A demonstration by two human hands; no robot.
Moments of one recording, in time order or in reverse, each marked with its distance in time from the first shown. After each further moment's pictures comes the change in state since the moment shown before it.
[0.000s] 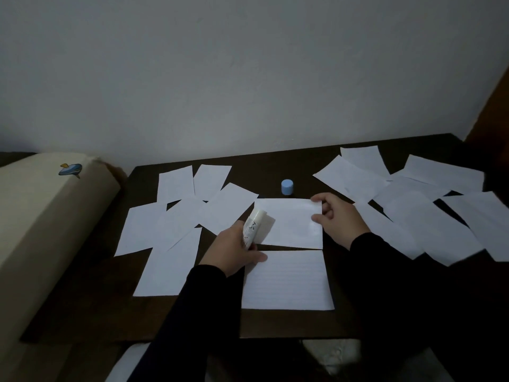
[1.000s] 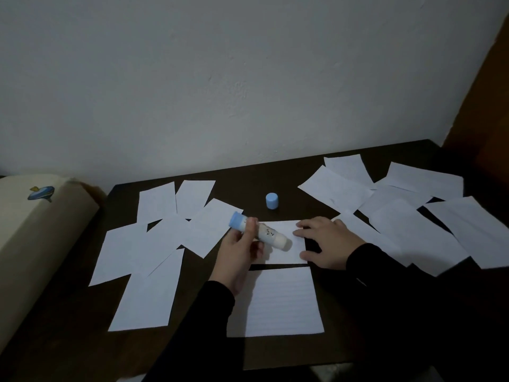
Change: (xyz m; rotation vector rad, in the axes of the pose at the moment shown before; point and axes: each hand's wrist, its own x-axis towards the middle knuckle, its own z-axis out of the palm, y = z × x) left_hand 0.014 0.051 0.023 -1.155 0.010 -0.213; right_hand 0.006 0.009 -0.016 -0.734 -0.411 -0.227
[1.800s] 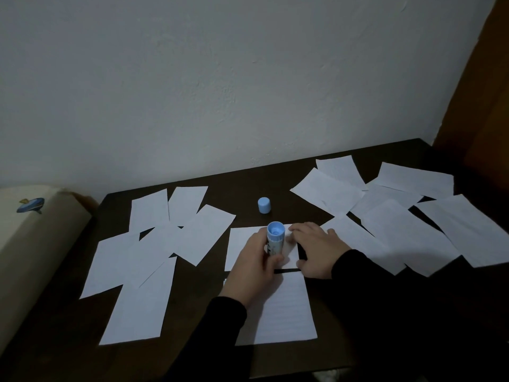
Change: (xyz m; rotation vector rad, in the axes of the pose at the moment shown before) left_hand -0.005 -0.016 0.020 0.989 -0.156 0.477; right_hand -0.007 -0.013 0.000 0.079 -0.009 0.048
